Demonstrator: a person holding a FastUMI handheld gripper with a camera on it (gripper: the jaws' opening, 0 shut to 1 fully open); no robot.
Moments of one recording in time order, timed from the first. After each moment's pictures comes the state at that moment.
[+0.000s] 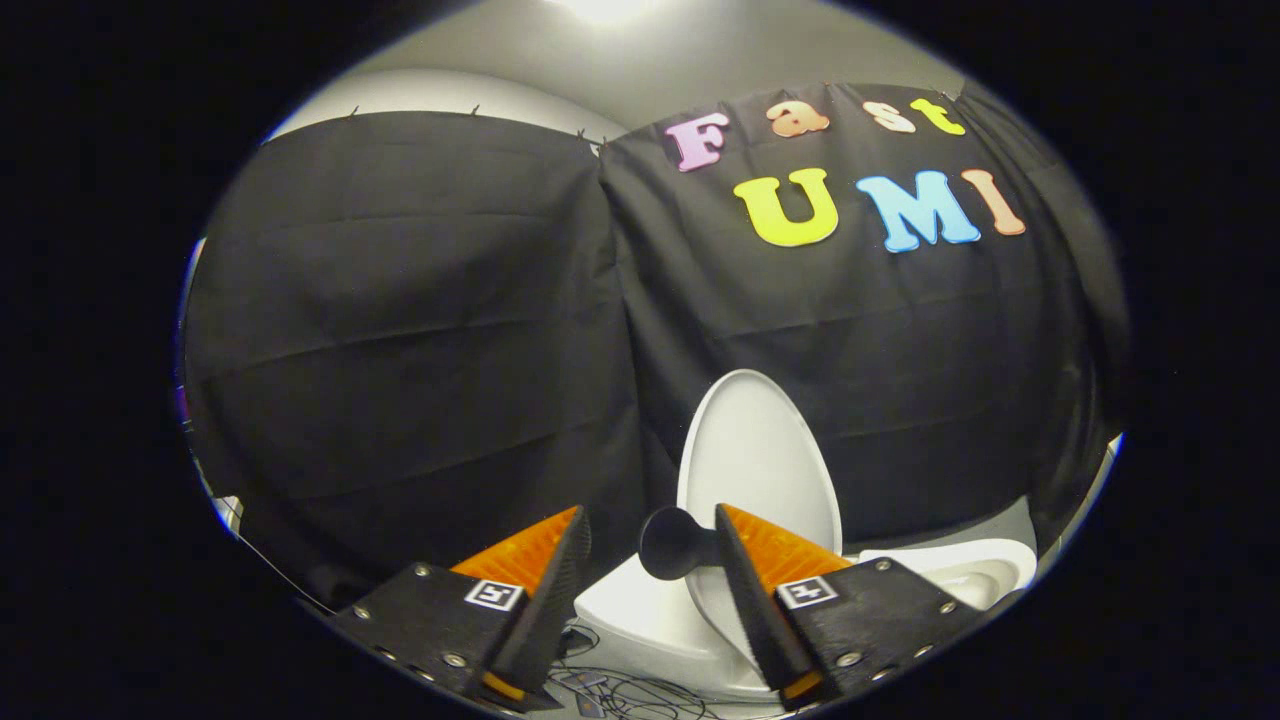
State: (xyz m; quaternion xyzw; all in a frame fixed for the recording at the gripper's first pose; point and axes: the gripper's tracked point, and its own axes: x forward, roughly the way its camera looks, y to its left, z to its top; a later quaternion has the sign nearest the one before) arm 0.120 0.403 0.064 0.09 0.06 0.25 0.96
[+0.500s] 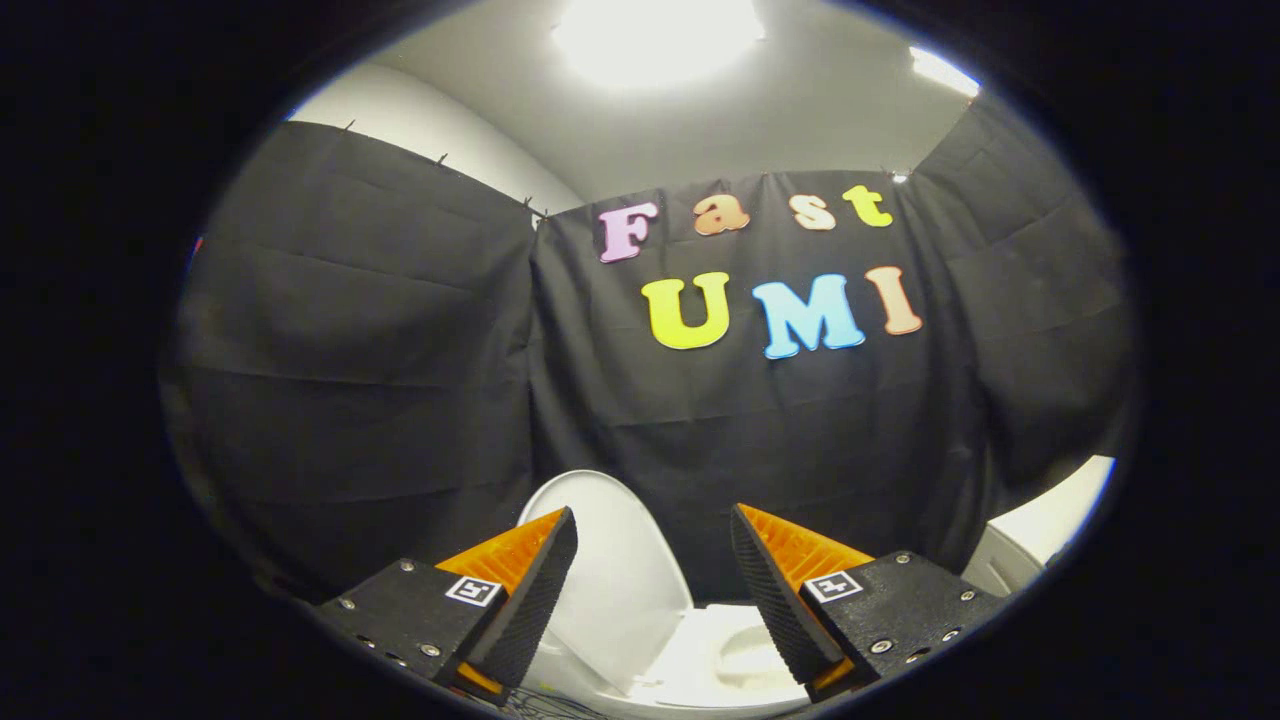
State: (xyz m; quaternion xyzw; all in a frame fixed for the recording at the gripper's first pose) arm 0.079 0.222 0.124 0.05 -0.03 0.13 0.99
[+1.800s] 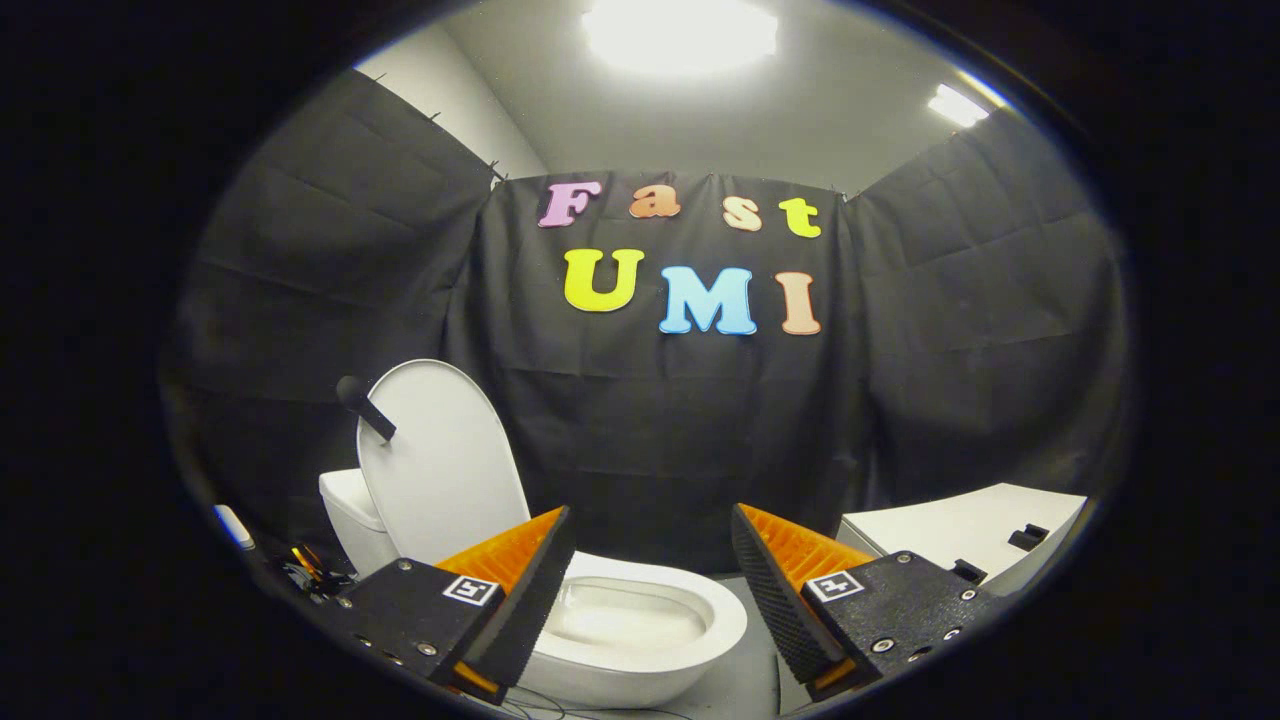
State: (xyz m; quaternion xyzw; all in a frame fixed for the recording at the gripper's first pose) arm 0.020 0.061 -0.002 -0.02 0.00 0.02 1.00
